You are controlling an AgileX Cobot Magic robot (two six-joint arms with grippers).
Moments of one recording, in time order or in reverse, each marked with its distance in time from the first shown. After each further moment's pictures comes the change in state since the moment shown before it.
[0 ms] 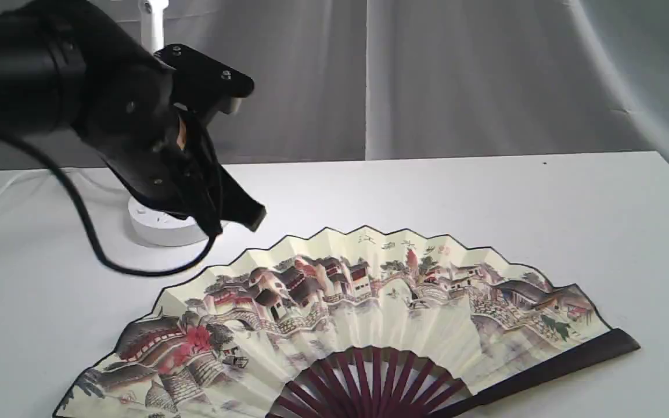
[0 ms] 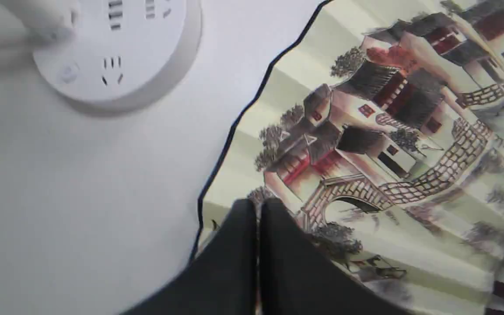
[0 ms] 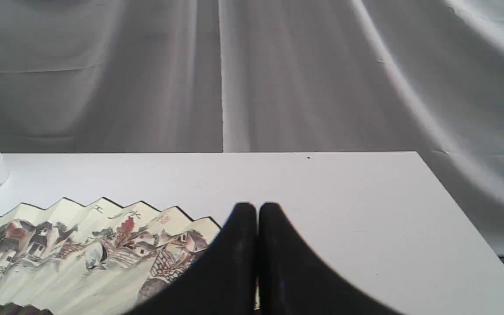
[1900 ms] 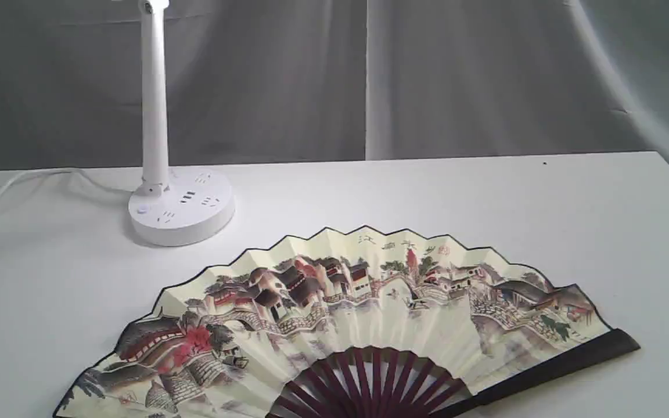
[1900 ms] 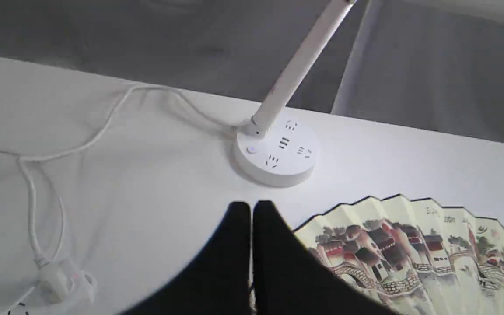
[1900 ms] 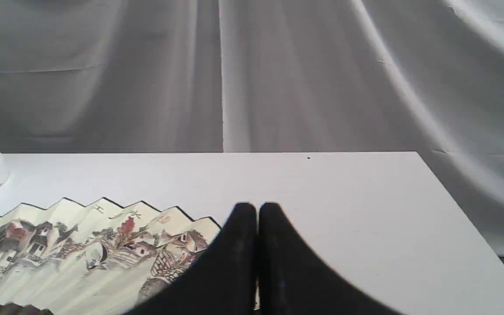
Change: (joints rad) left arm 0.597 -1.096 0.326 -0.431 0.085 0.194; right arm 0.000 0.000 0.000 0.000 0.000 0.000
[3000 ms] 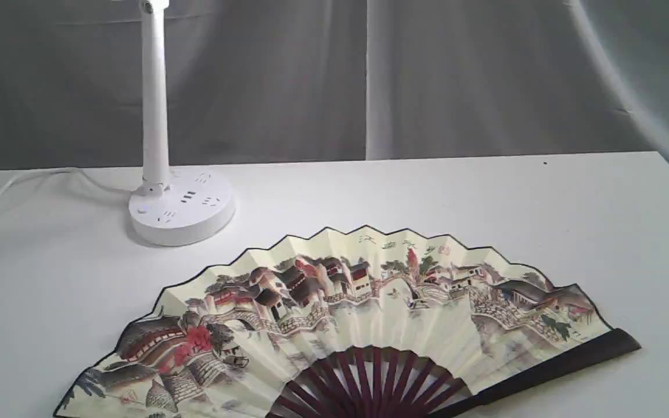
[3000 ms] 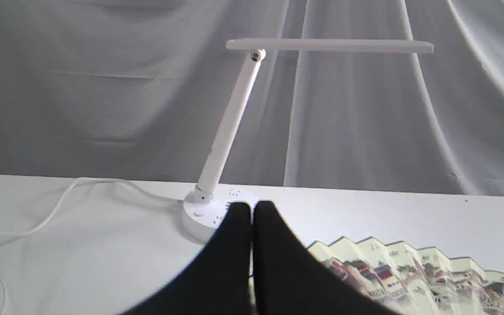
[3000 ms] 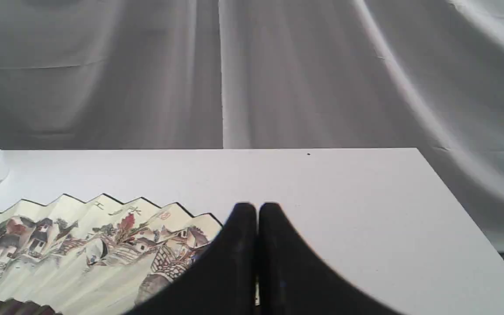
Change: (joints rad) left arm 0.000 -0.722 0.506 -0.182 -0.169 0.172; right arm 0.000 0.000 0.000 0.000 0.009 0.000
